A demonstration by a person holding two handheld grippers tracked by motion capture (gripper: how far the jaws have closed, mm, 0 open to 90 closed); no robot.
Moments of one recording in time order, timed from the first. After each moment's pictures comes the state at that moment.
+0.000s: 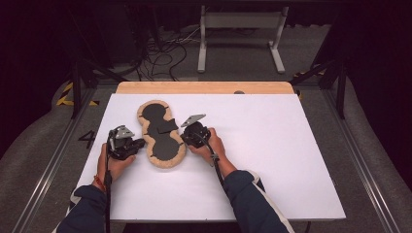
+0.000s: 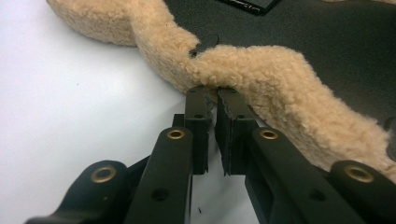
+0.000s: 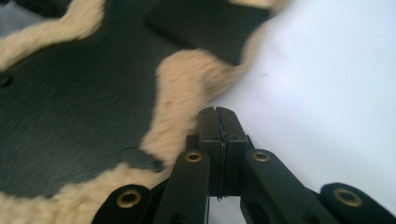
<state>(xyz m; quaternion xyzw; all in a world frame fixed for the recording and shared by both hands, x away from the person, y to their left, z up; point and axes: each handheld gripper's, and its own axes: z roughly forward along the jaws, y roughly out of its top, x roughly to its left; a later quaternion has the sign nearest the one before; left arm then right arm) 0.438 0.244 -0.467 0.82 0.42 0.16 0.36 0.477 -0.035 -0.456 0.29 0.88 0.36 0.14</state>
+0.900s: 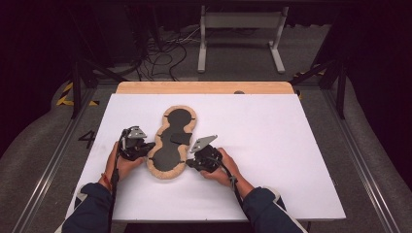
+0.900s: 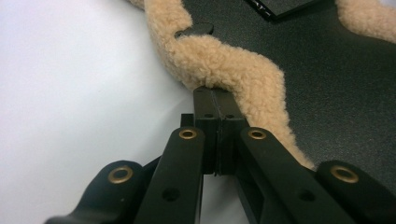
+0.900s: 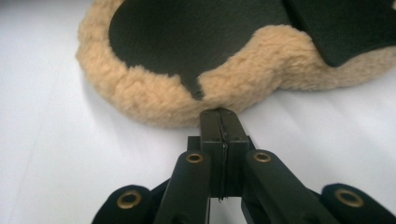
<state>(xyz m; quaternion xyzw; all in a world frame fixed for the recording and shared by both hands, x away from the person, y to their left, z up) 0.435 0.207 -0.462 0.86 0.35 0.13 0.35 0.400 -0.071 -0.457 0.21 0.90 0.37 0.07</state>
